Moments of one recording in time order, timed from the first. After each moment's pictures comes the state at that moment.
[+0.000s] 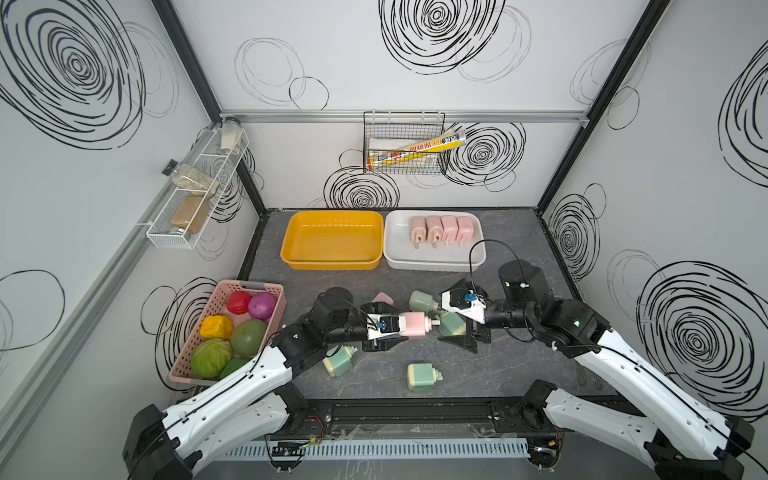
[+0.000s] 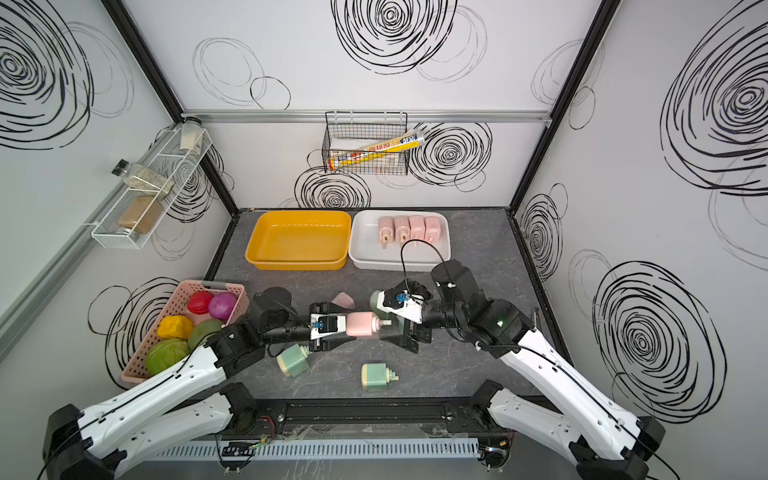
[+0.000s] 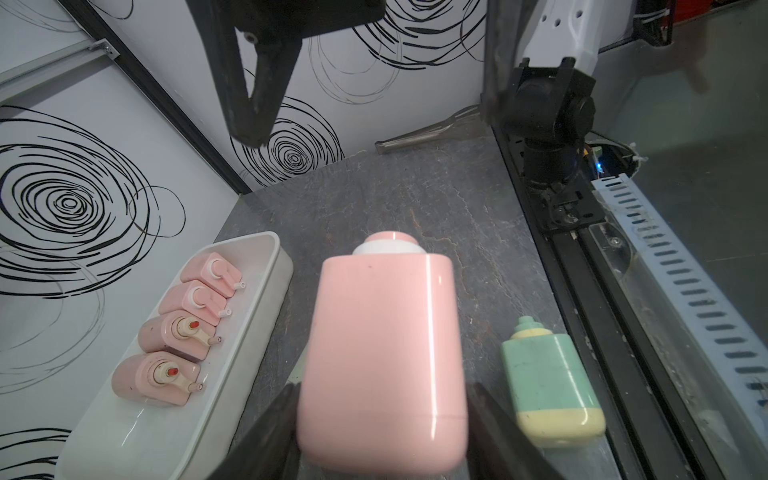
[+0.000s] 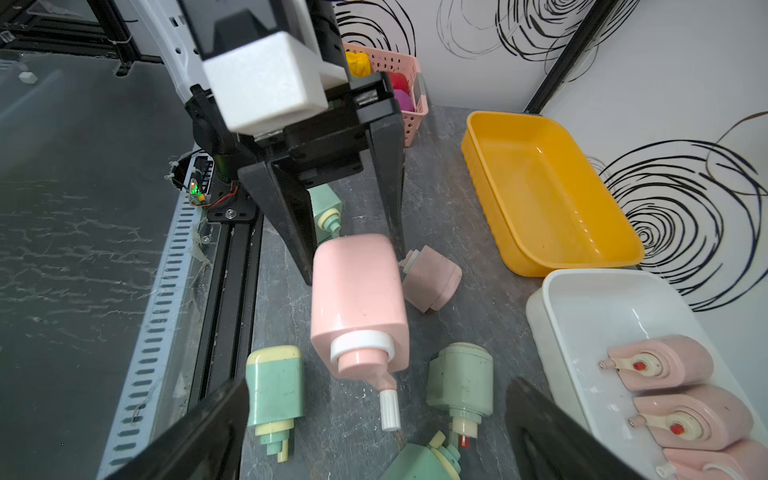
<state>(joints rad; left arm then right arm) -0.75 0.87 0.63 -0.14 0.53 0.60 0.79 0.92 1.05 -0.76 -0.49 -0.53</state>
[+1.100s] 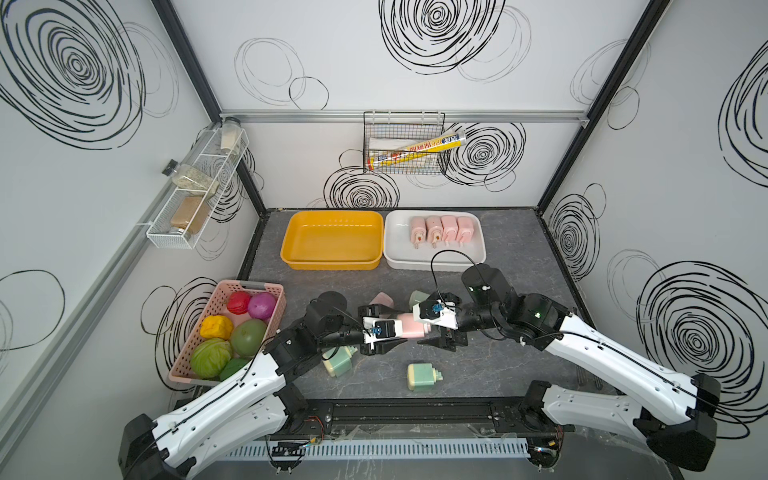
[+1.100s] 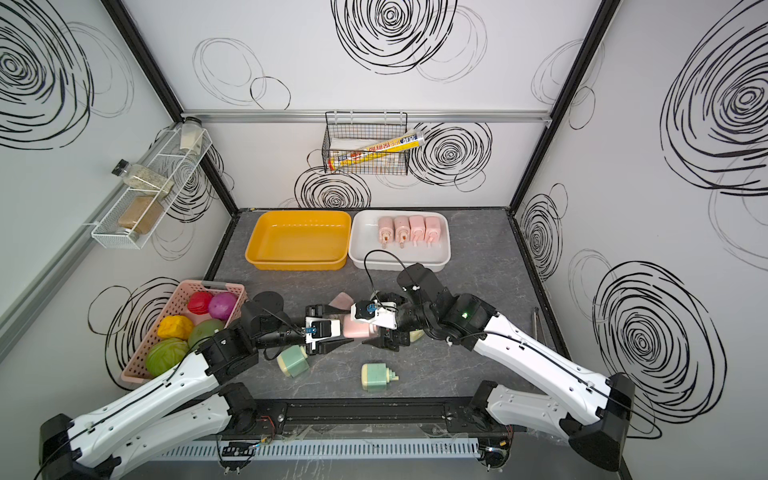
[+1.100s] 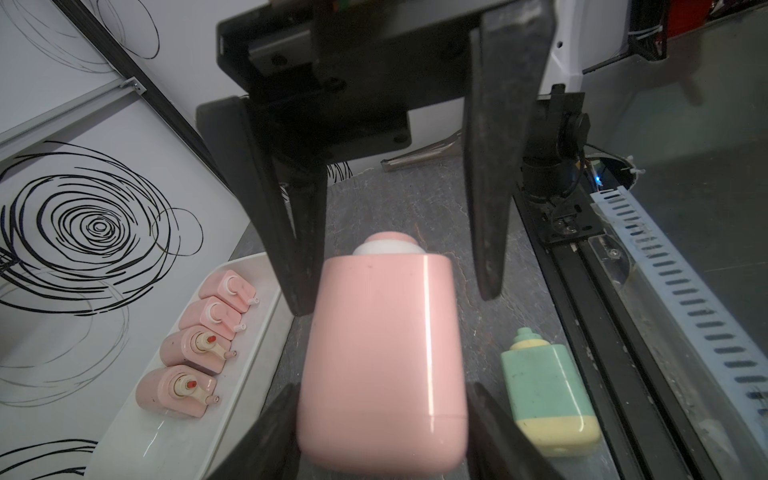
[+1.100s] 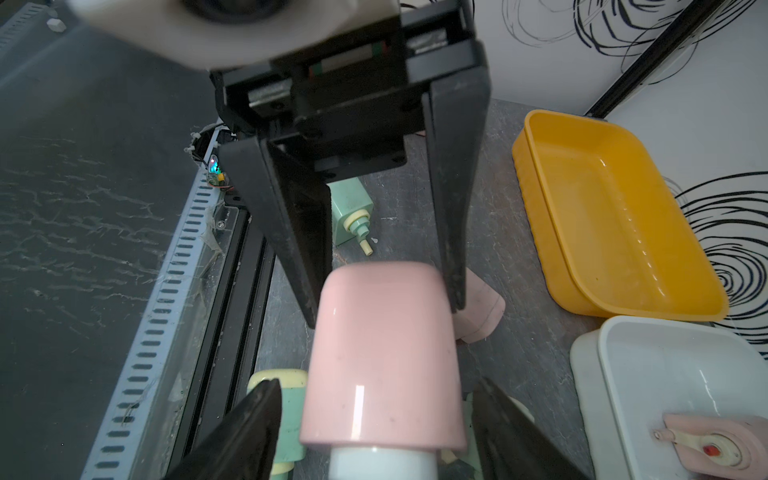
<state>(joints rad) -0.77 0.80 0.62 -0.14 0.52 0.60 0.93 1.07 1.05 -0.65 -0.45 -0.55</state>
